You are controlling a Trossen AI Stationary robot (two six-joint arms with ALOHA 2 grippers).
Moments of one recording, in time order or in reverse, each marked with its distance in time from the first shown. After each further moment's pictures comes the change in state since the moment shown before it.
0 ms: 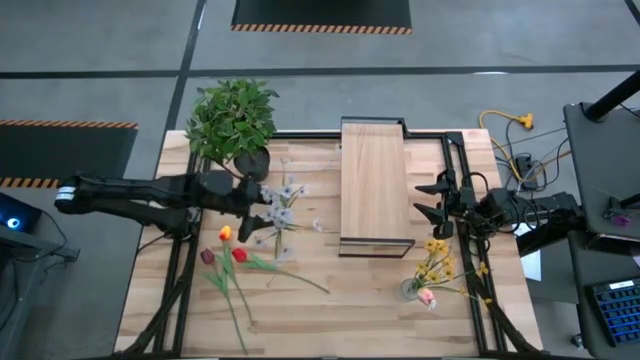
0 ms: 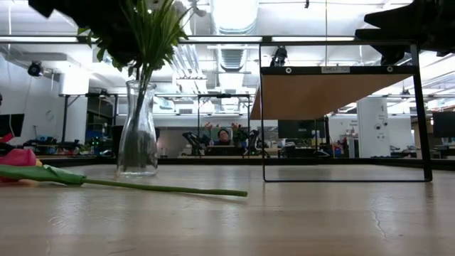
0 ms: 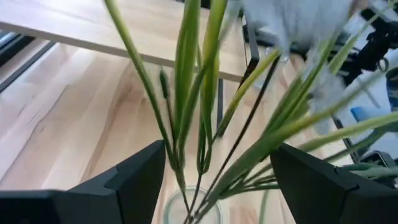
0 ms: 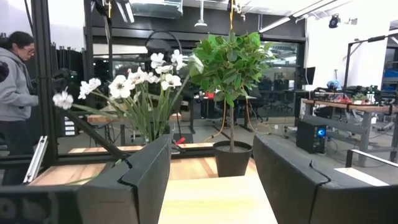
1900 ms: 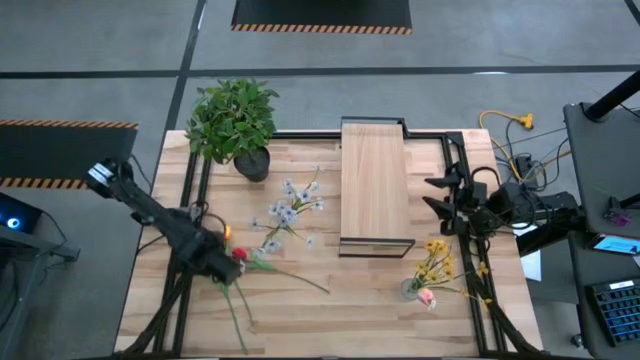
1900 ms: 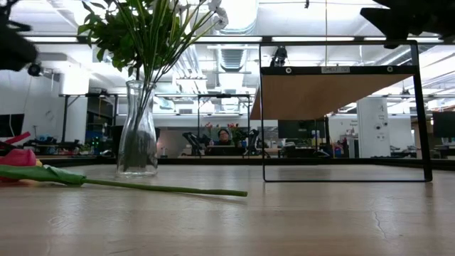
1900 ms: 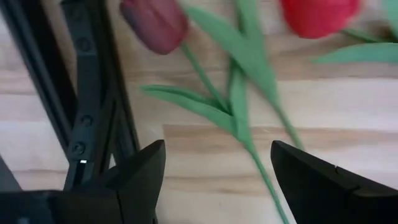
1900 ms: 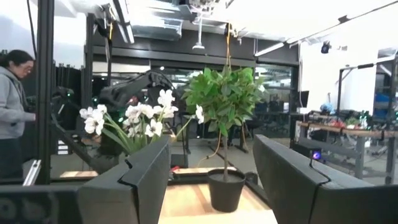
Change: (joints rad) left arm -0.655 0.406 0.160 -0.857 0.132 -1.965; right arm 0.000 -0.001 0.086 0.012 -0.002 -0.066
